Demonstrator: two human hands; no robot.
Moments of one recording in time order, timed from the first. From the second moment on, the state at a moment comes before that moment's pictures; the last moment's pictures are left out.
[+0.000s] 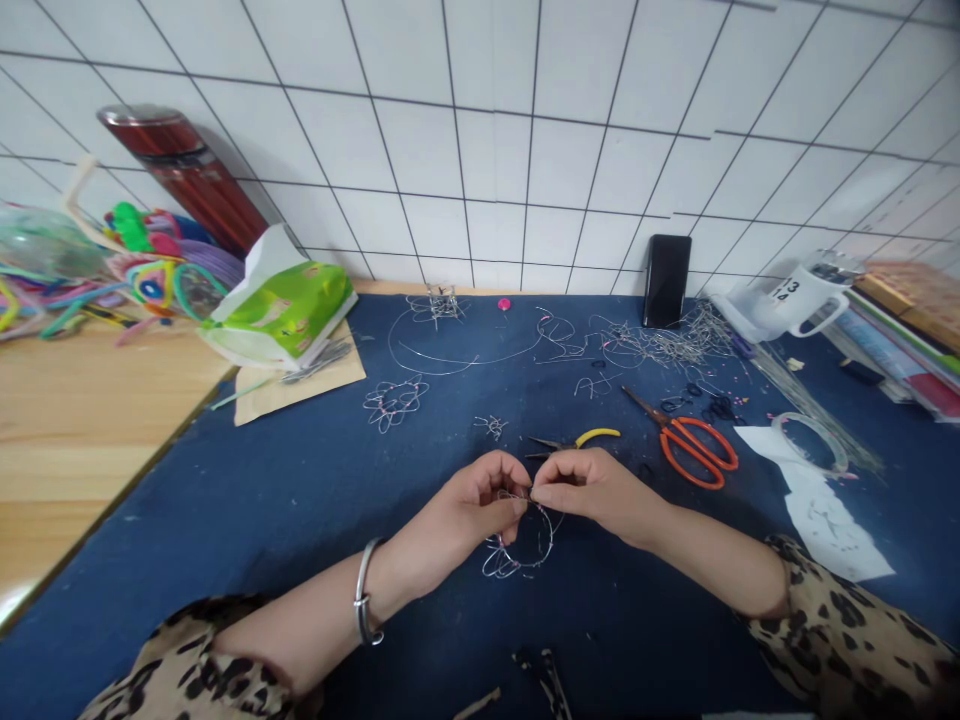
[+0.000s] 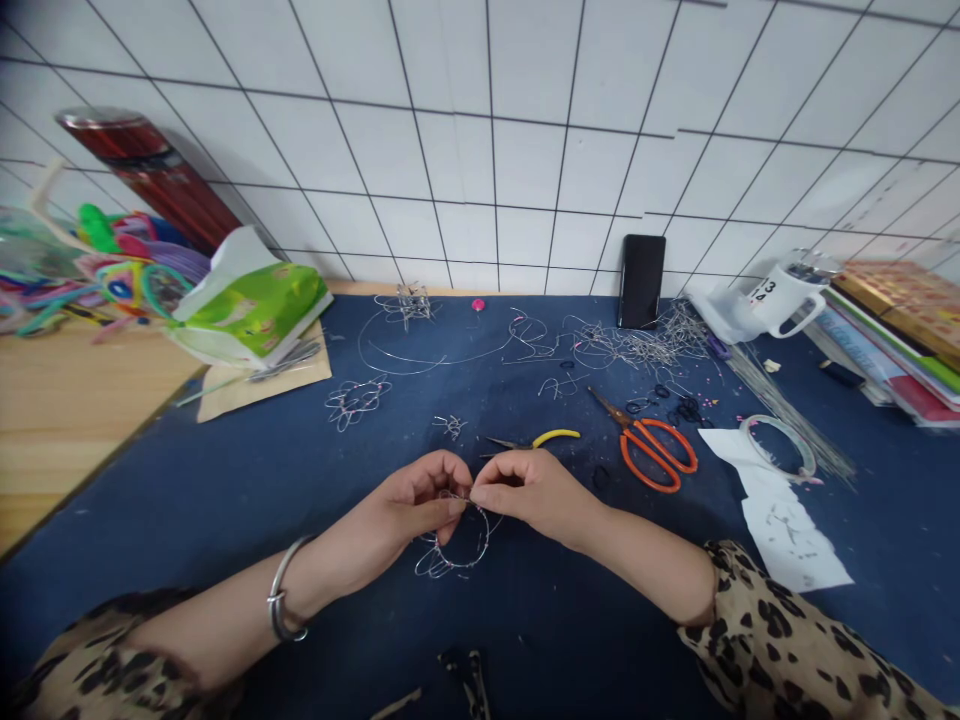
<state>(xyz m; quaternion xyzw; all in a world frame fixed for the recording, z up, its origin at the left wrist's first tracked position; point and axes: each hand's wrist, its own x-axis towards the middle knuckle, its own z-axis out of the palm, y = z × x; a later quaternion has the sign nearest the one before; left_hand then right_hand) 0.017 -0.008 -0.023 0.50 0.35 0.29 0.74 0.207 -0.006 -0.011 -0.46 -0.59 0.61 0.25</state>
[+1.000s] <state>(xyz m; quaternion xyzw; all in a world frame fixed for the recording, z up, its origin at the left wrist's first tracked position) 0.017 -0.007 -0.013 0.50 0.36 0.26 0.75 0.209 -0.006 -0.012 -0.44 -0.61 0.60 0.26</state>
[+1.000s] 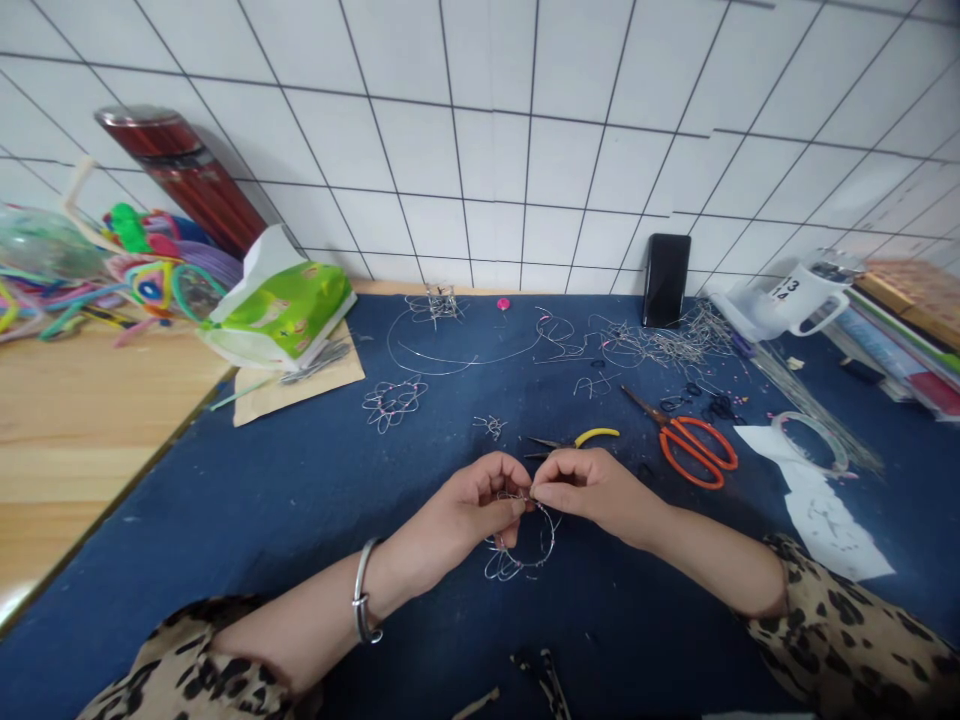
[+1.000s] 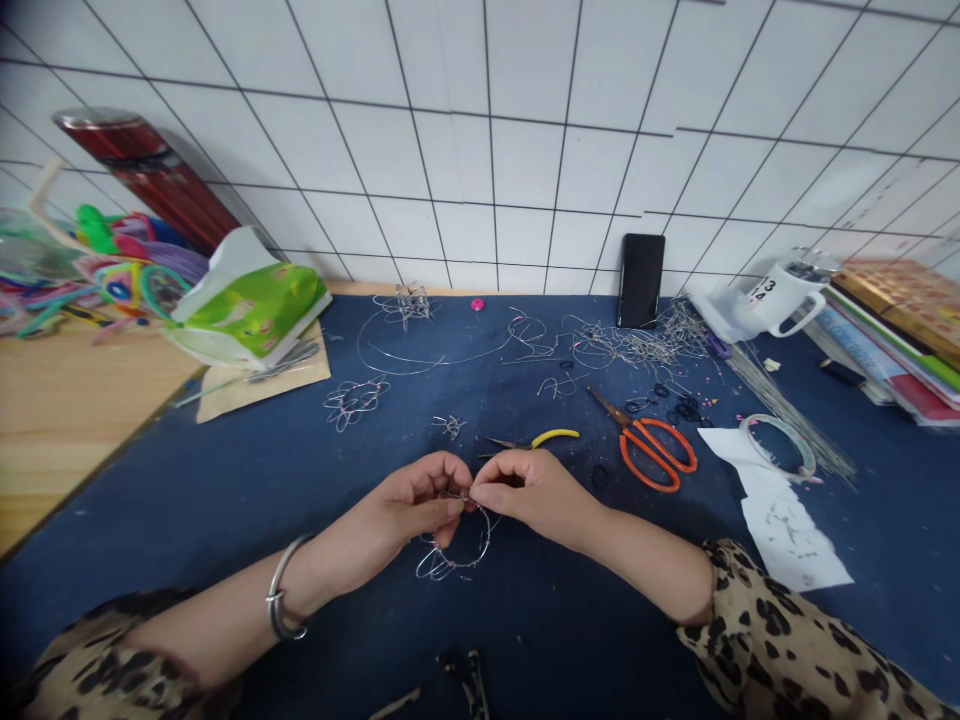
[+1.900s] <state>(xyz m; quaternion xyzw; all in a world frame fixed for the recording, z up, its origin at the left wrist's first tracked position) 0.017 -0.008 -0.022 0.49 0.37 0.27 0.74 0.206 -0.009 -0.006 -0.47 -0.70 0.48 0.27</state>
